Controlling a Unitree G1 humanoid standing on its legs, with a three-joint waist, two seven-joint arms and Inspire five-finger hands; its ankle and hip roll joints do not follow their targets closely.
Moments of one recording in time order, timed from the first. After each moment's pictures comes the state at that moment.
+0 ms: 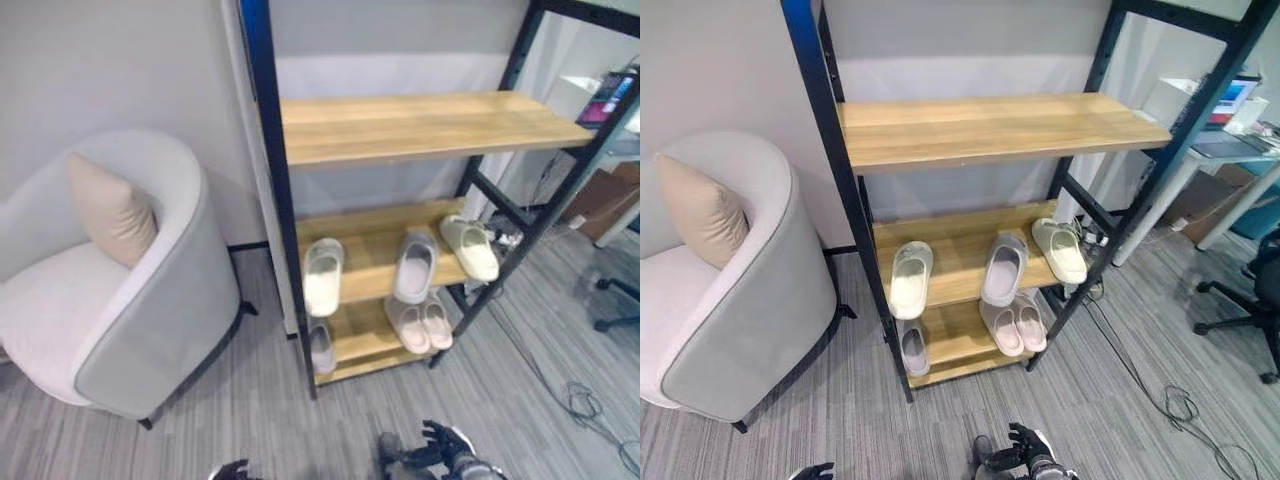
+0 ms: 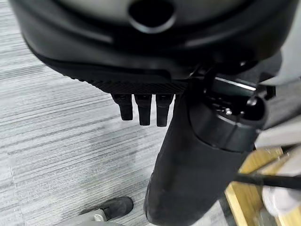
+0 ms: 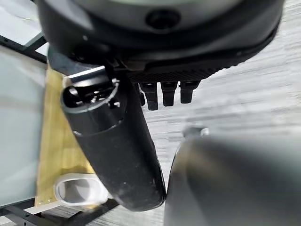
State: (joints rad) left arm 0.05 0.22 -0.11 1.31 -0.07 -0.05 0.10; right arm 0.06 -0.22 0.19 0.94 0.08 -0.01 -0.07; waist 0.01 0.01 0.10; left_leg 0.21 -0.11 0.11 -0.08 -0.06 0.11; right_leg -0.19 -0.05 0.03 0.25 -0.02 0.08
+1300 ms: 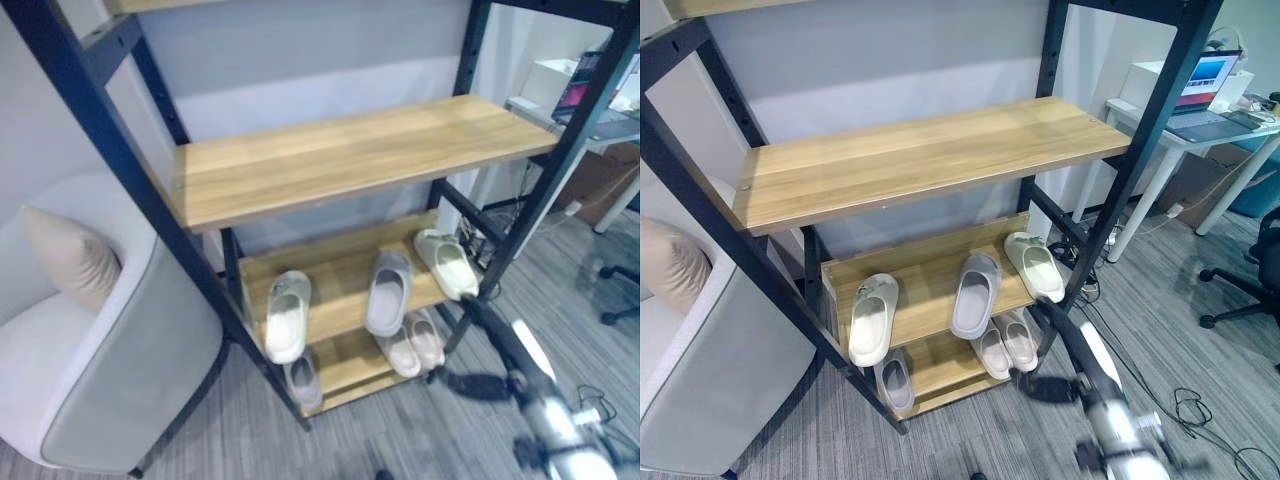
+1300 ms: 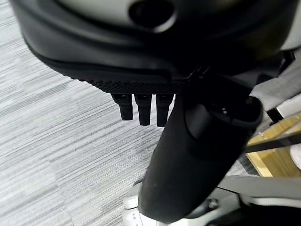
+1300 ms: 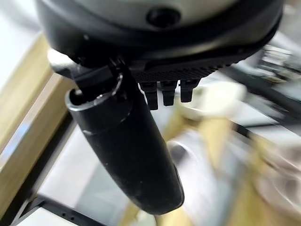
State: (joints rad) left arm 0.17 0.18 -0.14 1.28 0.09 -0.05 0.10; right arm 0.26 -0.47 -0.02 -0.23 -0.19 -0.18 -0.07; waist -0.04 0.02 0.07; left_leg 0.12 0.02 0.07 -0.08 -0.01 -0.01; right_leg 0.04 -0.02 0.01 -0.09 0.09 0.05
